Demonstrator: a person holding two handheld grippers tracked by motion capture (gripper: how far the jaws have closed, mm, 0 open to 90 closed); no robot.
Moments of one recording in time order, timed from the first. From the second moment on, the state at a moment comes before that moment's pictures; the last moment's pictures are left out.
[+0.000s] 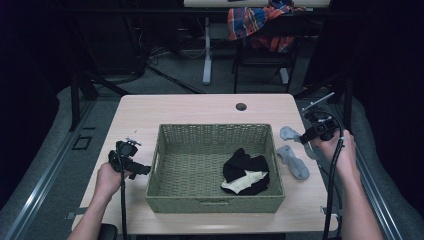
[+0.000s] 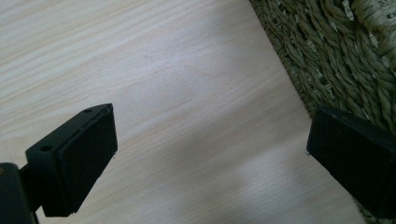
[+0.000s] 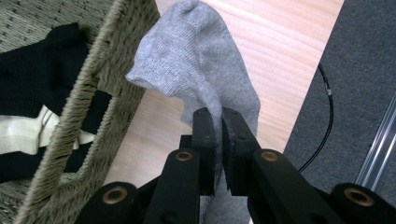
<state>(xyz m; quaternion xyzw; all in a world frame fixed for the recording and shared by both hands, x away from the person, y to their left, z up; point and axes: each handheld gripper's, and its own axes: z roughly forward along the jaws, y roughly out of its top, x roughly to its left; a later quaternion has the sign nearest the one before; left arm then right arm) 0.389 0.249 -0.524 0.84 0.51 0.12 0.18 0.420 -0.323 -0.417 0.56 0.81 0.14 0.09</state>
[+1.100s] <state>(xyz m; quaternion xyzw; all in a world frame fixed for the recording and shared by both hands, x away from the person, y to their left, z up) 0.389 0.249 -0.524 0.84 0.51 0.12 0.17 0.444 -0.316 -0.504 0.57 0.81 0.10 0.01</state>
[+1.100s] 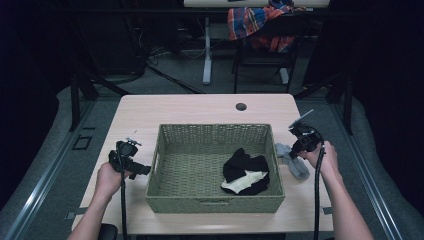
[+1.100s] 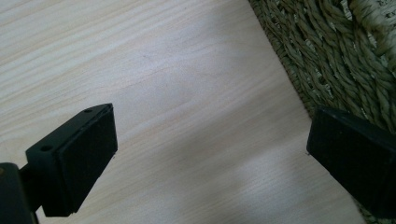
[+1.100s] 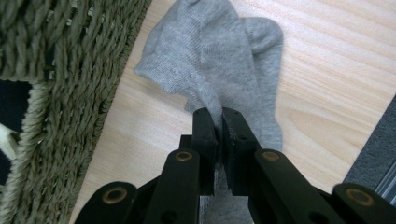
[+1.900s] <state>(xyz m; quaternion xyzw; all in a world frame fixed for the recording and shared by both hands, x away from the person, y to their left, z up) 0.389 0.249 -0.524 0.84 0.51 0.12 0.17 0.450 -0.315 -0.523 0.57 0.82 0.08 -0.01</state>
